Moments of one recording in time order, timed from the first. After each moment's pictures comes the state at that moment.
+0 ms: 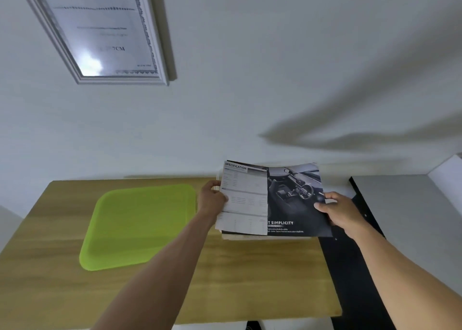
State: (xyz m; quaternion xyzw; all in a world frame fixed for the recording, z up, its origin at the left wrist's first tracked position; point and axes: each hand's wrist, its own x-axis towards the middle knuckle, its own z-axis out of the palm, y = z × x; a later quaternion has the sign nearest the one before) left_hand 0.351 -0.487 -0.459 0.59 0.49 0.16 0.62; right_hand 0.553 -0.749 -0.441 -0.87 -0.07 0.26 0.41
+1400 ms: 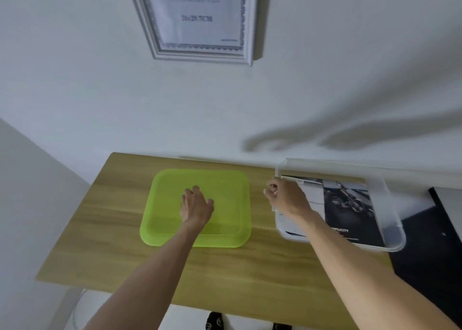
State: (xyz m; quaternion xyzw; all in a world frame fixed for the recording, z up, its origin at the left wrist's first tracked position) left_hand 0.201 -0.359 -0.515 0.76 0.60 0.02 0.25; right_hand 0.403 -0.502 -0.471 -0.86 -0.43 0.22 0.19
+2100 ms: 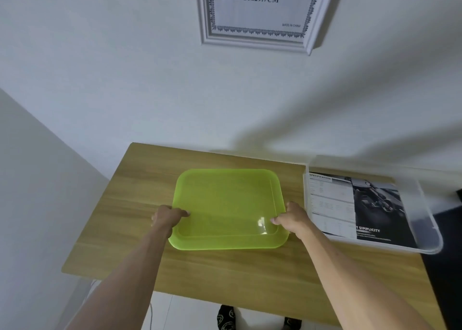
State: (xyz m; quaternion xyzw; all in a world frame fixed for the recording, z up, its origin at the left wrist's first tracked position) left_hand 0.052 -0.264 -0.564 0.49 0.73 0.01 0.47; right_hand 0.327 -0.471 -0.532 -0.87 -0.18 0.42 0.17
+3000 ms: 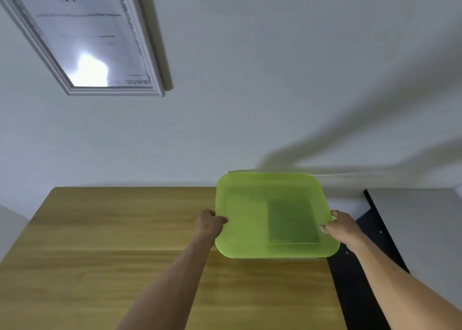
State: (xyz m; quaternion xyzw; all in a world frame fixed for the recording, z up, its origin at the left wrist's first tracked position) left_hand 0.359 -0.468 -0.505 0.60 0.60 0.05 0.53; right_hand 0.585 -0.719 -0.460 -0.91 -0.07 0.33 0.25
